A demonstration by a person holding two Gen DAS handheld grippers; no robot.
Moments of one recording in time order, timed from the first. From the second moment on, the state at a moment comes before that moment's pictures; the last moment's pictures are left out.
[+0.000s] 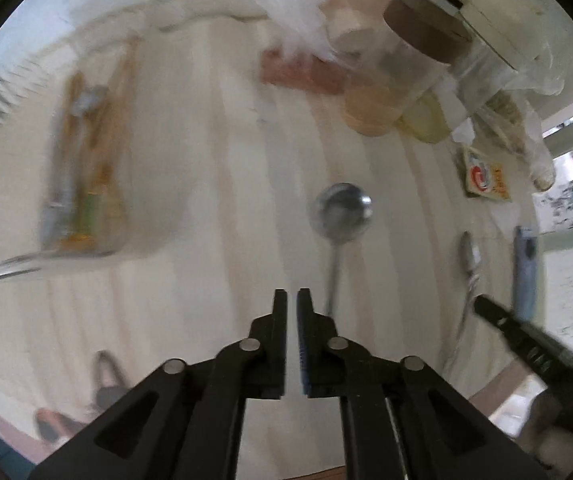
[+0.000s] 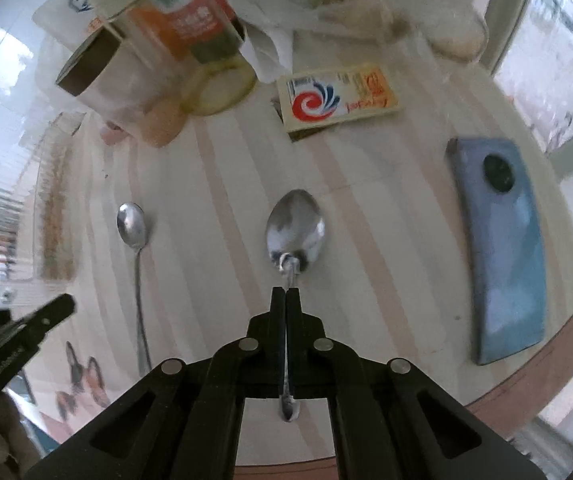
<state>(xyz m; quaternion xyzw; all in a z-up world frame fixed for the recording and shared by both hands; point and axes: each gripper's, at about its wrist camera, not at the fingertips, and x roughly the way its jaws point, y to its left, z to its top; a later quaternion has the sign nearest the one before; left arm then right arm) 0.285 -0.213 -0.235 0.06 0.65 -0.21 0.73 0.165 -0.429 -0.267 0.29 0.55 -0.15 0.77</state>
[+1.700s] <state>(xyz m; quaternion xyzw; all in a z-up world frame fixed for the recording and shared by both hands) 0.264 -0.221 -0.222 0.15 0.58 -0.18 0.78 0.171 -0.396 -0.256 0.21 0.55 -0.19 0.78</state>
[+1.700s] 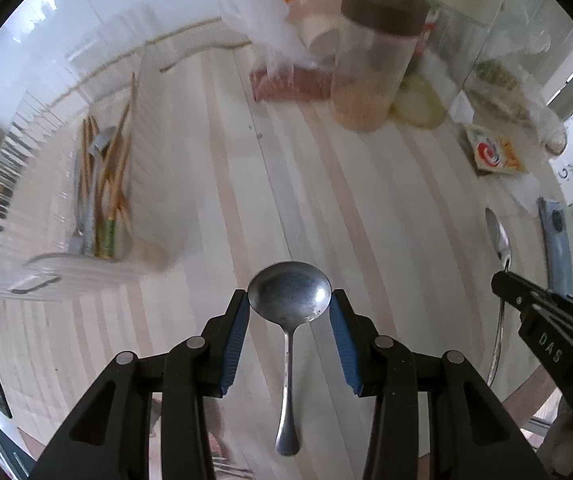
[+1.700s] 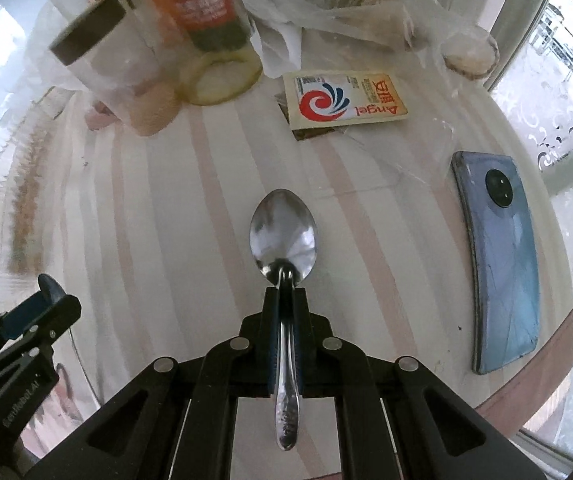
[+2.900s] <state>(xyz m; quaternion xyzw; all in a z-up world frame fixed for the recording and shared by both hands) 0.313 -0.120 -0.016 0.05 0.44 -0.17 0.88 0.235 -0.308 -0.058 0.19 0.42 -0.08 0.88</state>
